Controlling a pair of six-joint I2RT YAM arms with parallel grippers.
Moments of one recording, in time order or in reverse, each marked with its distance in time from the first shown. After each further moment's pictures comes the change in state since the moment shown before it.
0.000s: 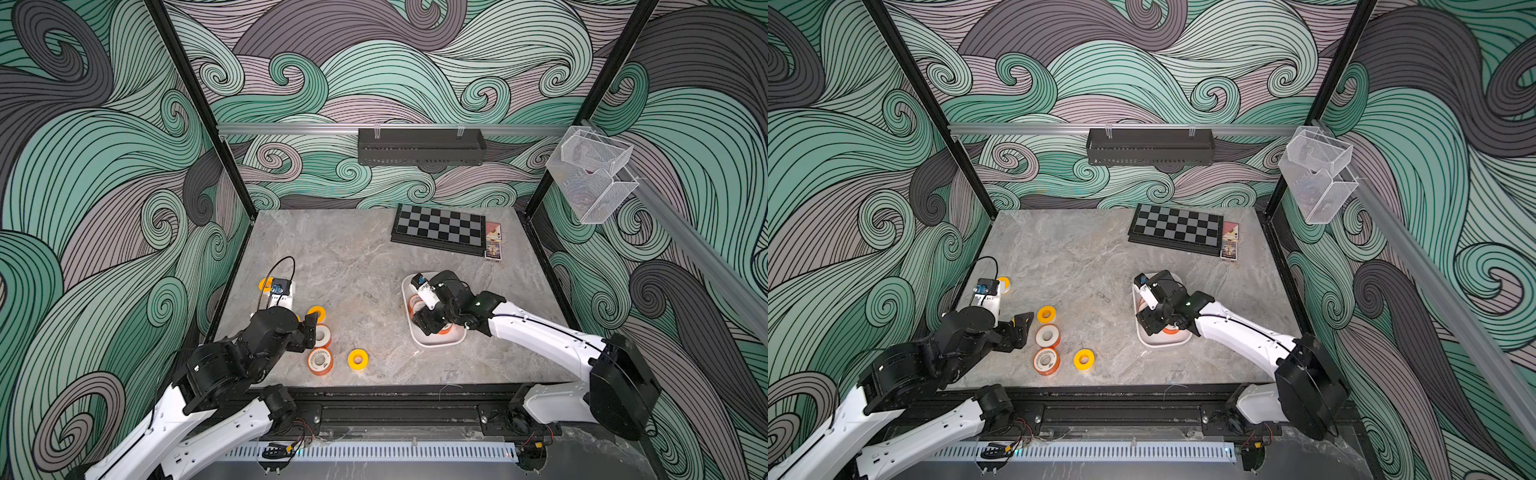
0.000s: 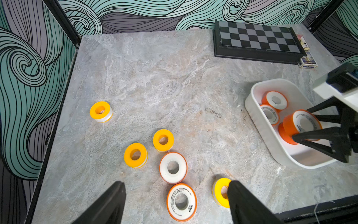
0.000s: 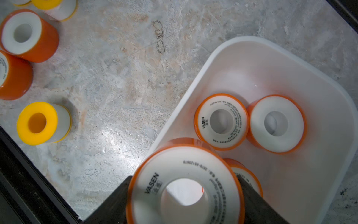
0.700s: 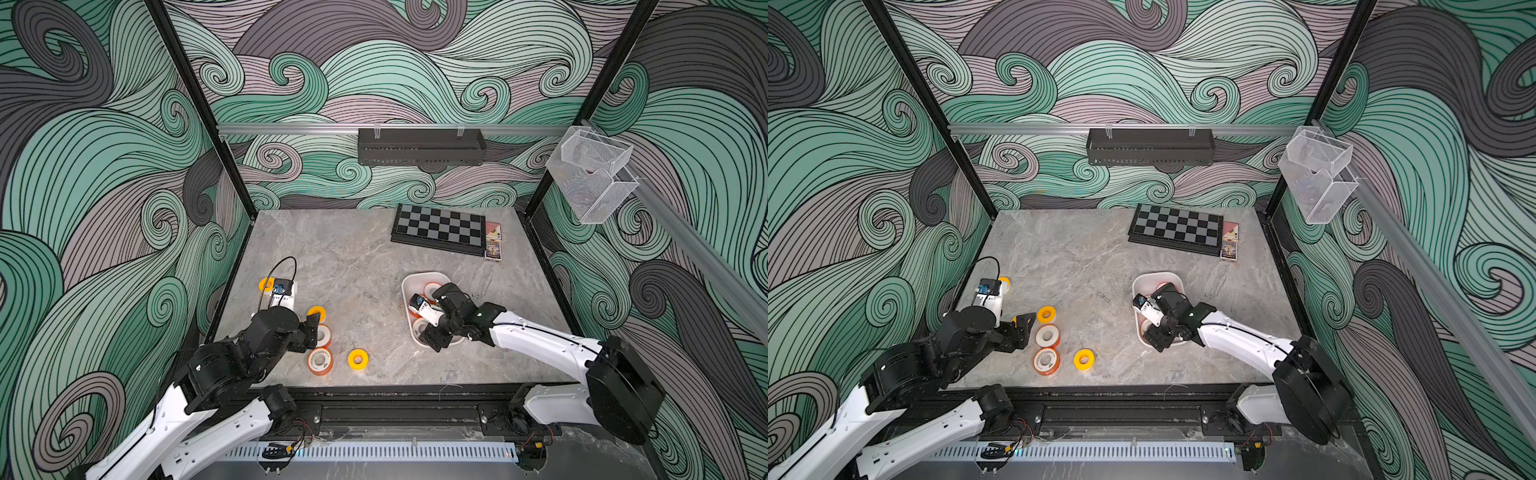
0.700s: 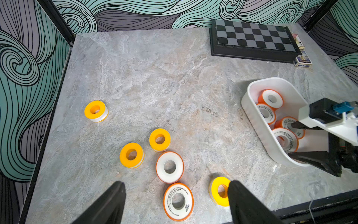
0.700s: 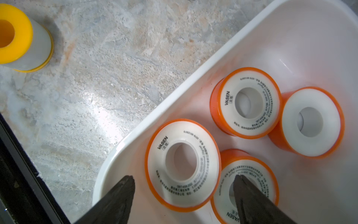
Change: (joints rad) left arm 0.002 0.000 -0.005 0.014 0.021 0.004; right arm -0.005 -0.022 -0.128 0.055 -0.062 -0.277
